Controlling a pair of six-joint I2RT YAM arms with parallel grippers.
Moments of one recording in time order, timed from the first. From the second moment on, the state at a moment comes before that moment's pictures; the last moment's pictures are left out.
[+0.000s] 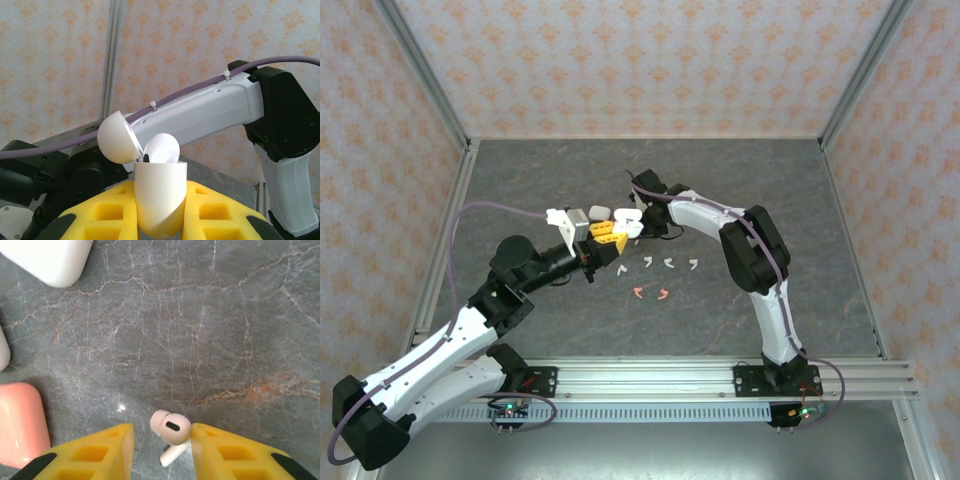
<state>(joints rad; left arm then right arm) -0.64 0.80 0.63 0.26 0.37 -0.23 0.63 2.18 1.64 -0.62 -0.24 0.41</state>
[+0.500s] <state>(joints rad) -0.64 0.81 0.63 0.24 0.37 -0.22 0.63 2.21 1.67 -0.63 -0.22 0.38</state>
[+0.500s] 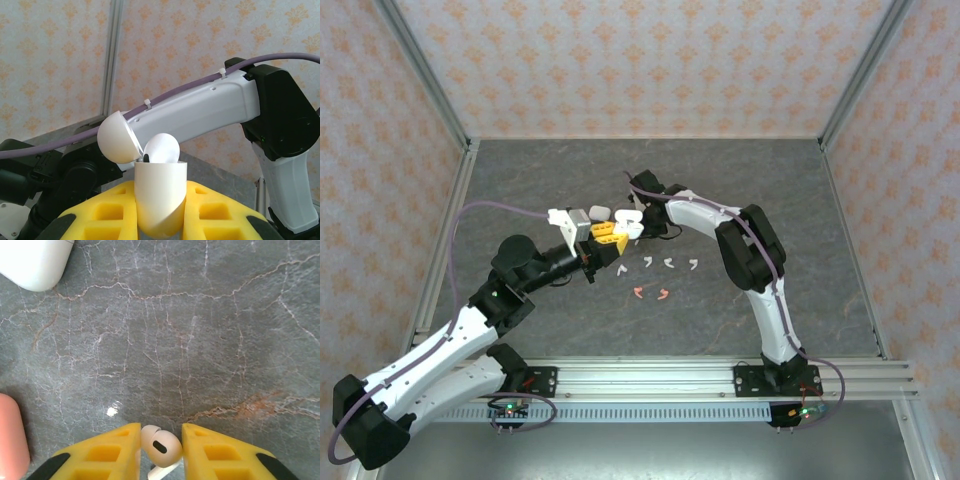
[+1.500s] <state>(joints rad) -0.64 0.86 0.63 0.25 0.36 -0.27 0.55 1.46 1.27 -0.49 -0.18 0.27</state>
